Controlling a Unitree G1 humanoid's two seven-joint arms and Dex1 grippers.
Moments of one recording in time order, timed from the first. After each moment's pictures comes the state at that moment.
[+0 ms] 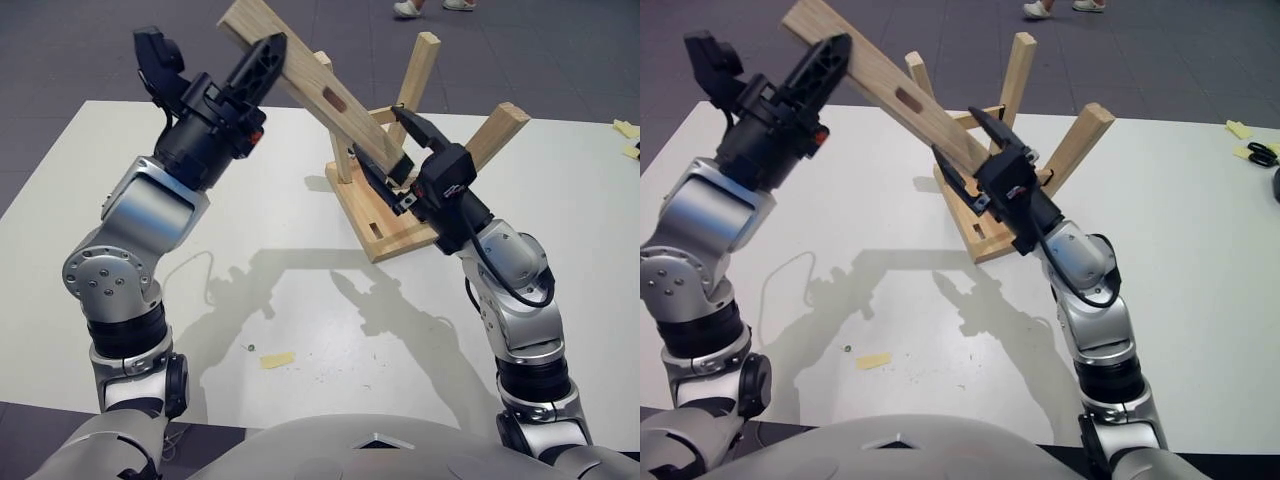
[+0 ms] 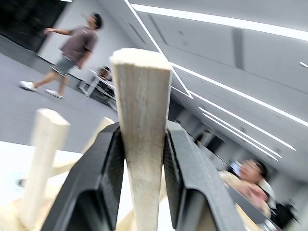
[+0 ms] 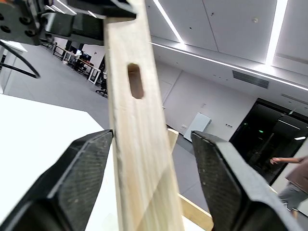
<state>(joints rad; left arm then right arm) -0.47 0.37 0.19 -0.46 -1.52 0.61 0.27 -0.21 -0.33 0.13 -0.51 0.07 0.18 0.39</state>
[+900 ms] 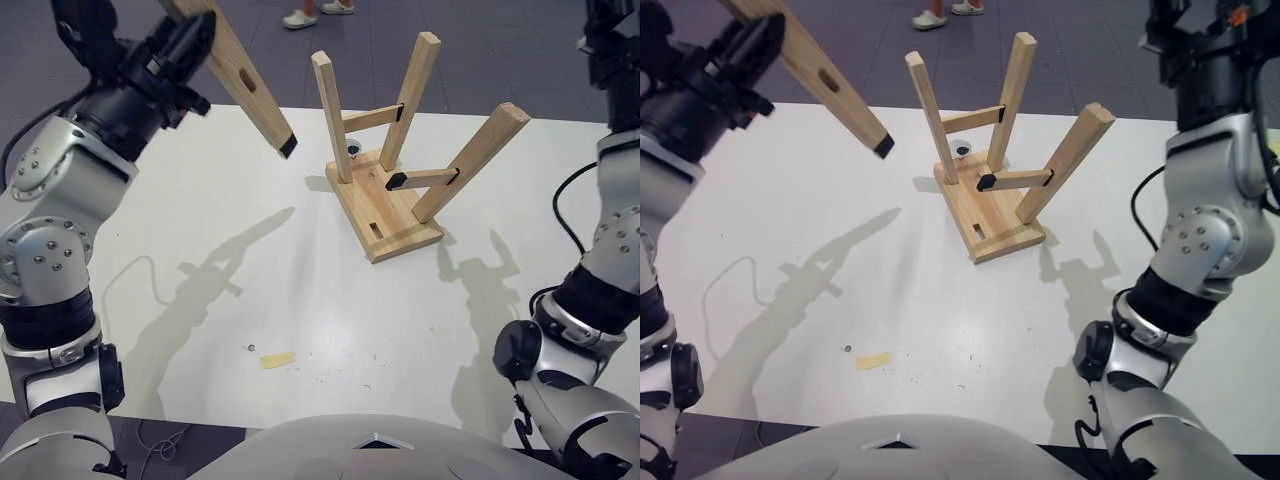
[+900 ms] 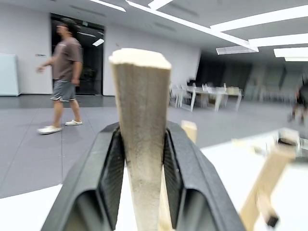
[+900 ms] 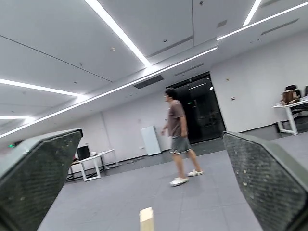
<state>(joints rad) -0.44 0.71 0.13 -0.44 -0.99 0.62 -0.15 -0.62 -0.42 -0.50 -0.26 0.64 0.55 0.07</state>
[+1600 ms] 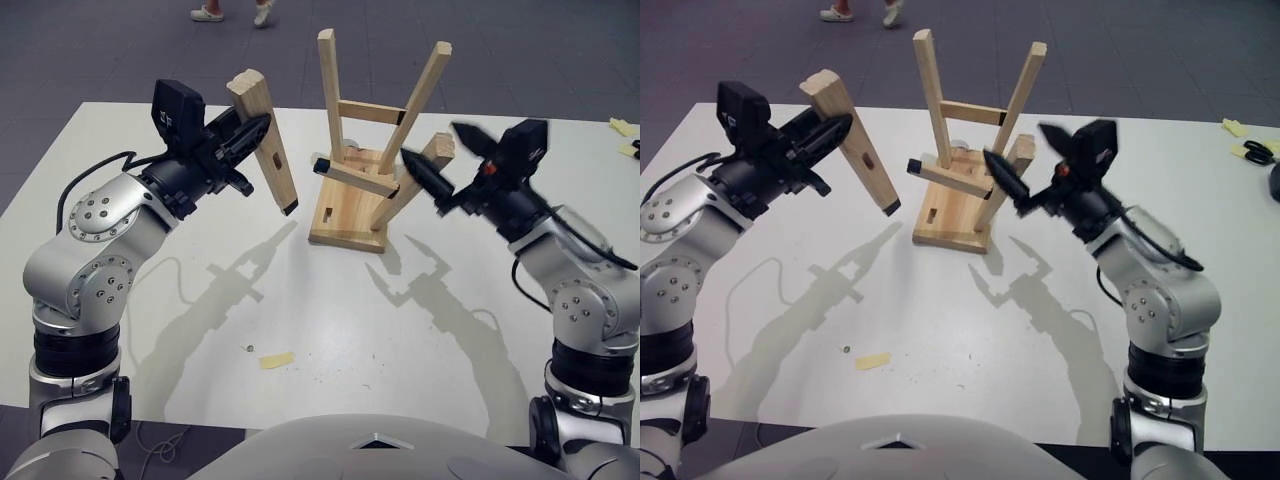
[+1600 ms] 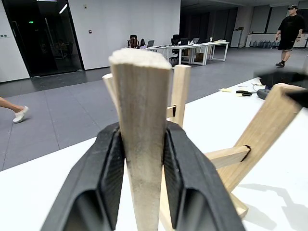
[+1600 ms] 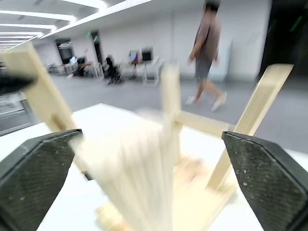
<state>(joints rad) -0.34 0.64 0.09 -0.48 -0.78 0.67 -0.27 -0.20 -0.44 -0.20 -0.48 0.79 0.72 0.38</state>
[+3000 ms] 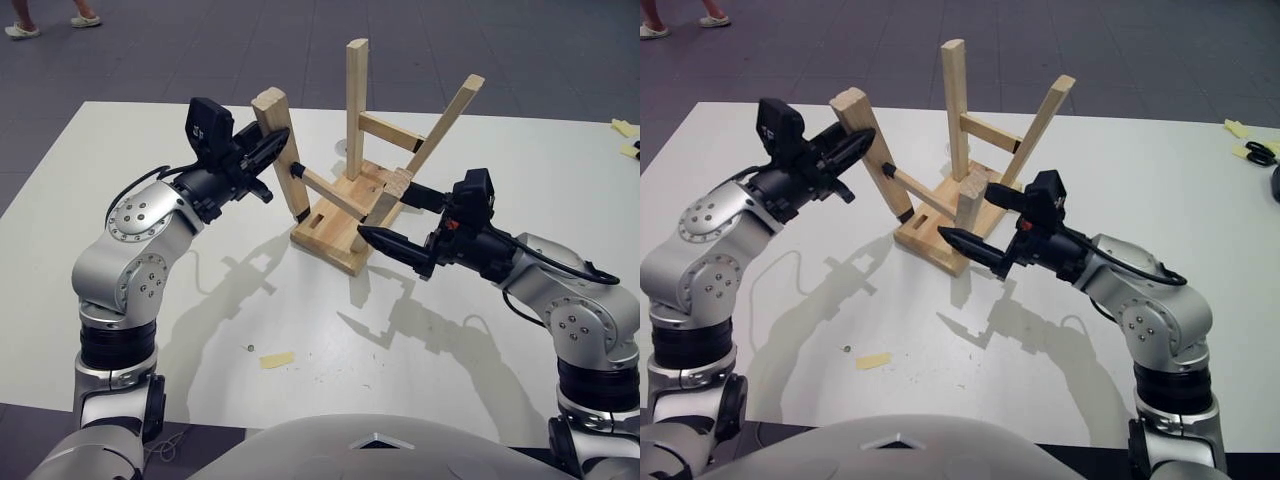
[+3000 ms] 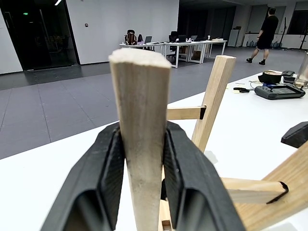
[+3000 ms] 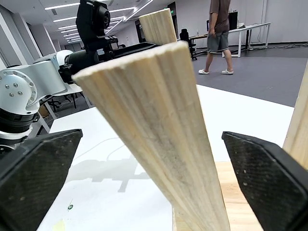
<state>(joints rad) -0.35 0.46 0.05 -0.43 -0.61 0.67 -0.34 -0.14 -0.54 -0.07 -0.53 0.88 0.74 0.64</state>
